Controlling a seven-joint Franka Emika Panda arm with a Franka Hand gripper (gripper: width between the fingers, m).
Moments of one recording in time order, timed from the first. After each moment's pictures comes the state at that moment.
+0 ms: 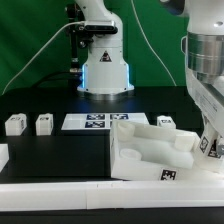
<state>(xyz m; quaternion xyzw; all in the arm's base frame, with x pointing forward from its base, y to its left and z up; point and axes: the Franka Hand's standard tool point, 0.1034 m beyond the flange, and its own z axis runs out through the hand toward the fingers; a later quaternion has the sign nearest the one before) 0.625 0.134 0.067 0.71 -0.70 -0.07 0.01</state>
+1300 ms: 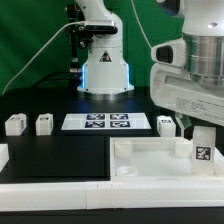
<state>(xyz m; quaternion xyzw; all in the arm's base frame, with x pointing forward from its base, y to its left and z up) 0.626 0.126 0.066 0.93 -0.37 -0.06 -0.02</state>
